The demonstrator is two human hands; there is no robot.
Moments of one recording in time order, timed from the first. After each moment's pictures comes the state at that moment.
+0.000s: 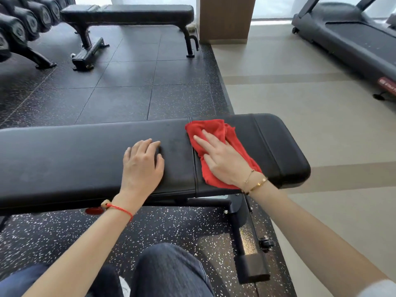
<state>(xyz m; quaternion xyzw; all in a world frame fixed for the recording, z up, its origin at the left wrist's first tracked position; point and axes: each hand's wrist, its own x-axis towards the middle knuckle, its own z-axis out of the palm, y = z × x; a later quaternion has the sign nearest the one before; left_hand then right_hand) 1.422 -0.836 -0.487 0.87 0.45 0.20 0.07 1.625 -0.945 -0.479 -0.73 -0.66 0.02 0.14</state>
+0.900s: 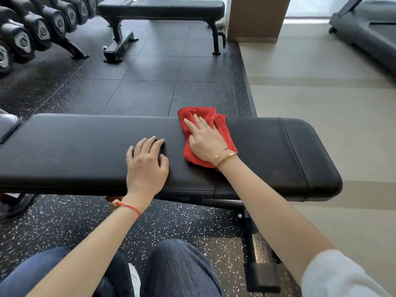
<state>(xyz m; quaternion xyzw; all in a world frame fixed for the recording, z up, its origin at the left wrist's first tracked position) 1.393 -0.825 -0.504 0.83 0.51 0.23 0.03 1.578 -0.838 -0.474 -0.76 -0.64 0.06 0.11</state>
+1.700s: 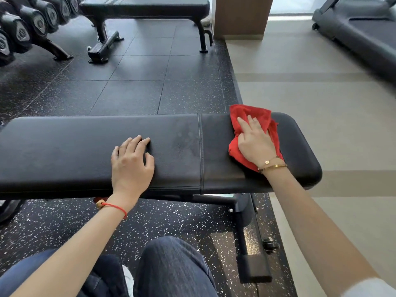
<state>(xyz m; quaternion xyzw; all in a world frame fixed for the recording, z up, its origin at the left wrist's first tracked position) 1.392 -0.828 -0.503 0.83 0.50 0.23 0.04 1.681 -0.940 -0.473 -0.86 -0.49 0.02 0.12</state>
